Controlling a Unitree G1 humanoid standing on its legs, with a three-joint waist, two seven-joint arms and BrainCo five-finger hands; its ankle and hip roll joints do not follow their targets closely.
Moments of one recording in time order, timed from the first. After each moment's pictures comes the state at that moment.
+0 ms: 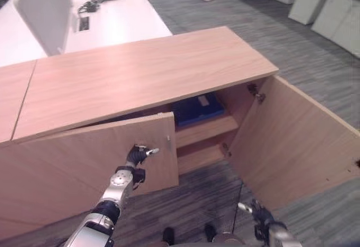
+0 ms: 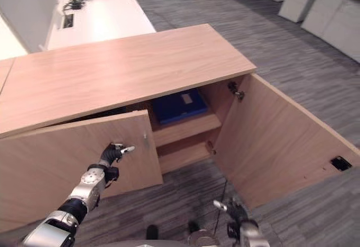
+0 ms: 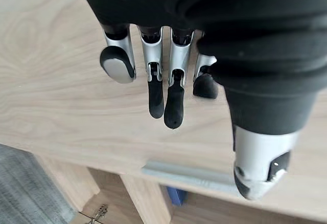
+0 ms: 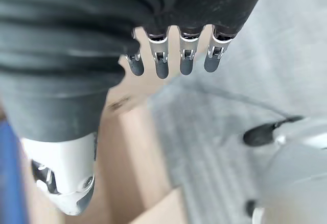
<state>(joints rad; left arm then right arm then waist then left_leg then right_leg) -0.33 0.40 -0.25 0.91 -0.39 -0.19 0.04 0.02 -0.30 0.24 1.02 0.40 -0.10 0.00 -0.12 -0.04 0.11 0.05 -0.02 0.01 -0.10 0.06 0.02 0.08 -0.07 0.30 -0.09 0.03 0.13</state>
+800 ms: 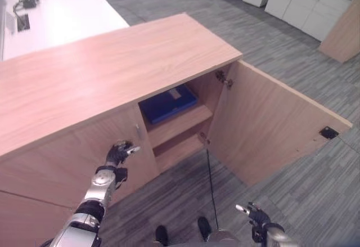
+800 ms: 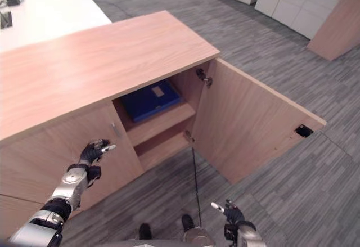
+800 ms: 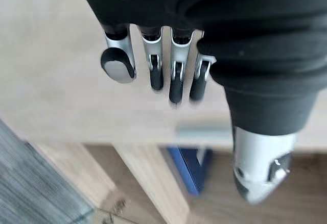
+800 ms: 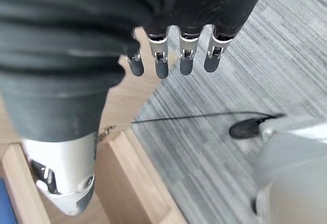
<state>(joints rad) -0.23 0.38 -0.20 0.80 -0.38 -0.20 0.05 -0.03 -0.27 0.18 1.06 0.40 -0.10 0.02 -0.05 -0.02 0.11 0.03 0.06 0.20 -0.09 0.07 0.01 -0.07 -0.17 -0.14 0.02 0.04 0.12</state>
